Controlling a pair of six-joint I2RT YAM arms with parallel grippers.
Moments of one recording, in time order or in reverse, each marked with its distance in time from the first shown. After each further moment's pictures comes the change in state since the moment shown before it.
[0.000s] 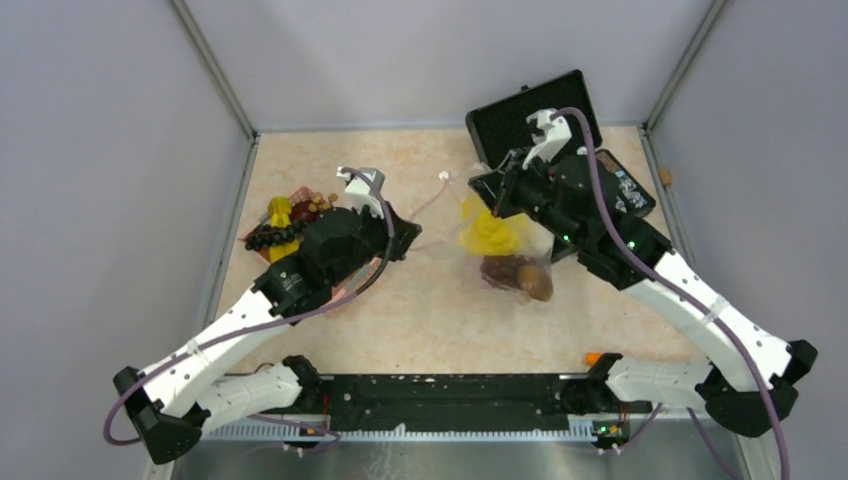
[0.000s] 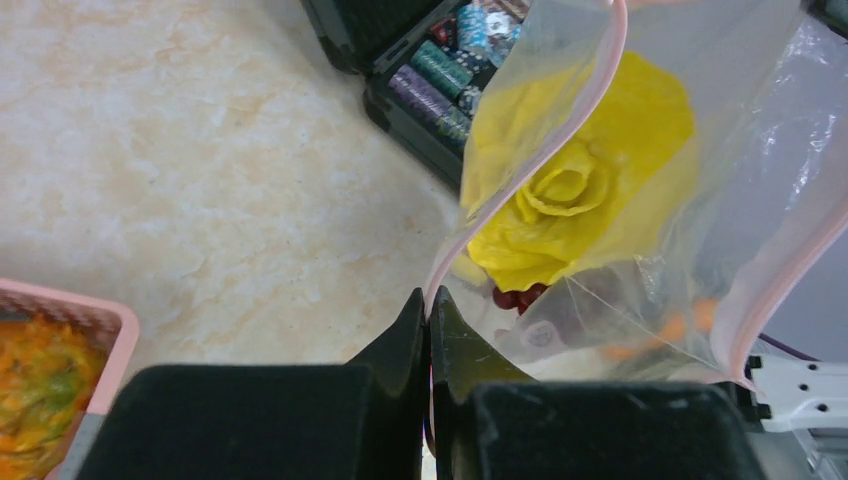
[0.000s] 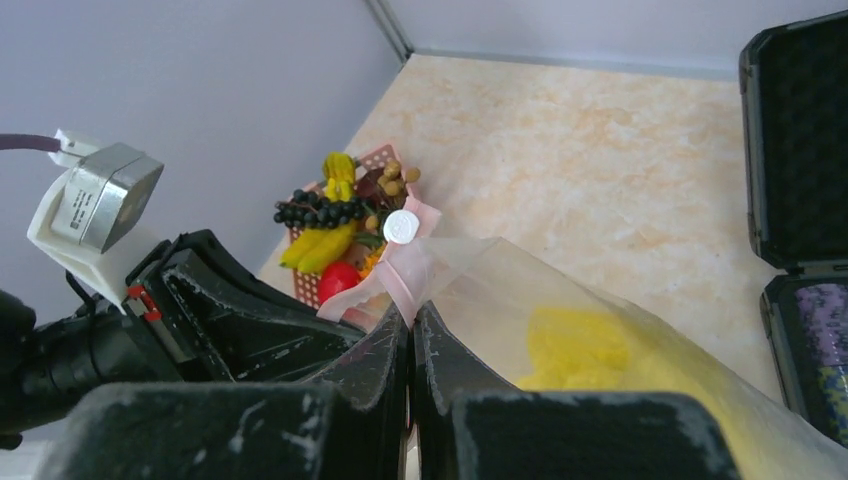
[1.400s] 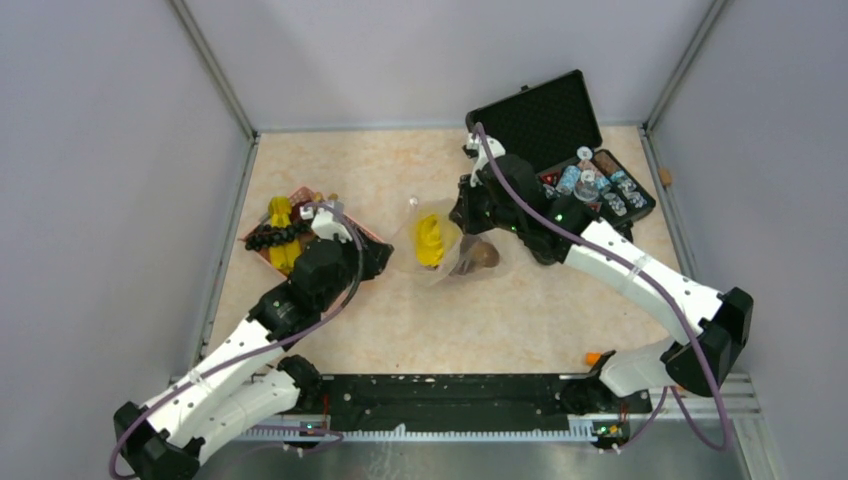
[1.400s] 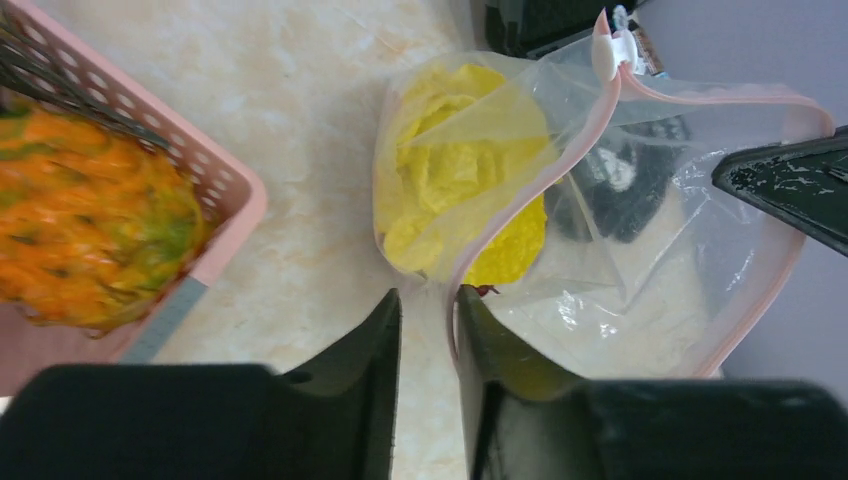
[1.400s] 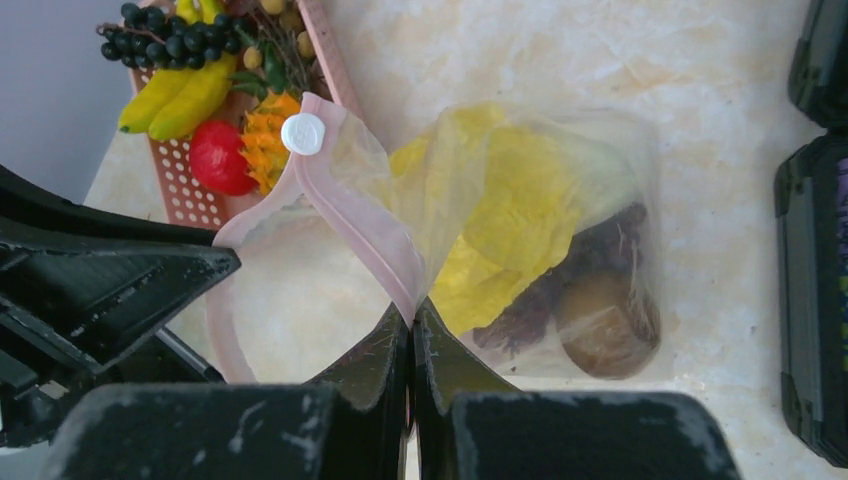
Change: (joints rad) left arm 0.124 -0.185 -0.351 0.079 -0.117 -0.232; right arm -0.016 0.284 0.037 -0.164 -0.067 -0.047
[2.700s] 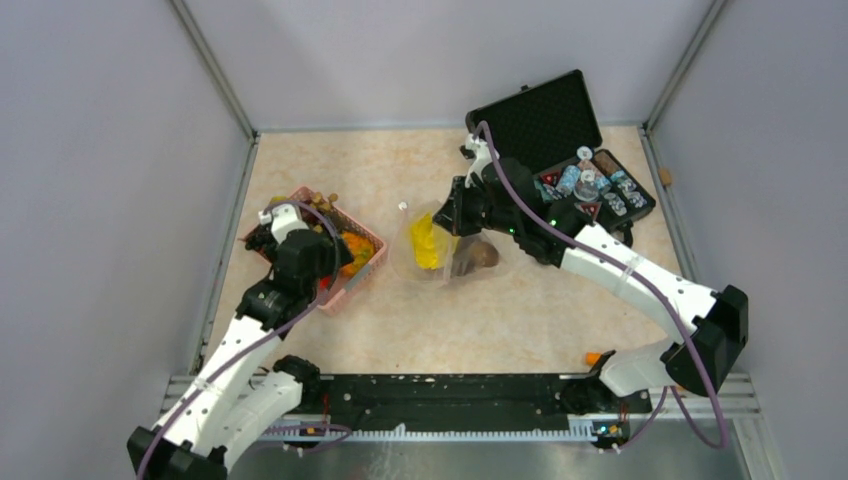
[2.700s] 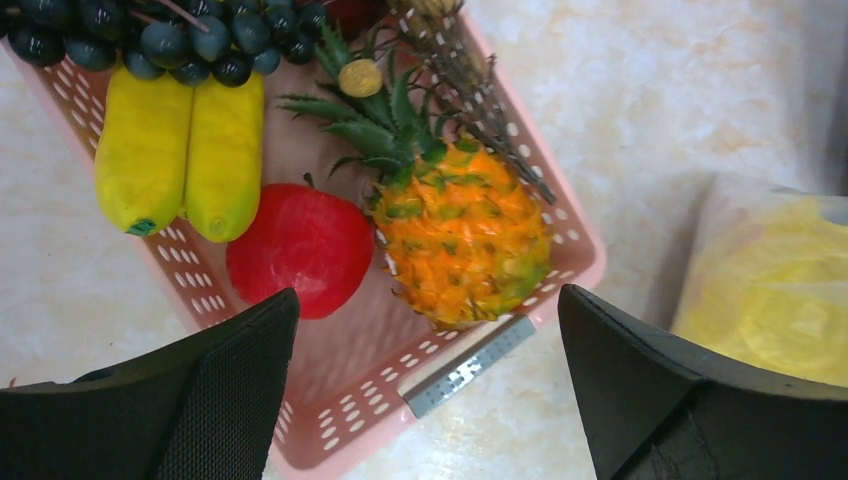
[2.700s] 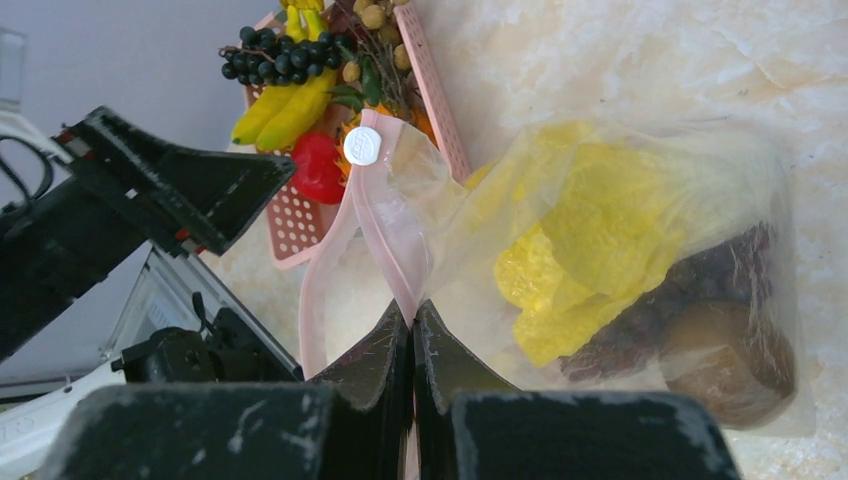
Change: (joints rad) left arm 0.264 -0.044 0.030 -0.296 -0.265 0.102; right arm 0.001 0.000 -0.094 0.179 -0.147 0.131
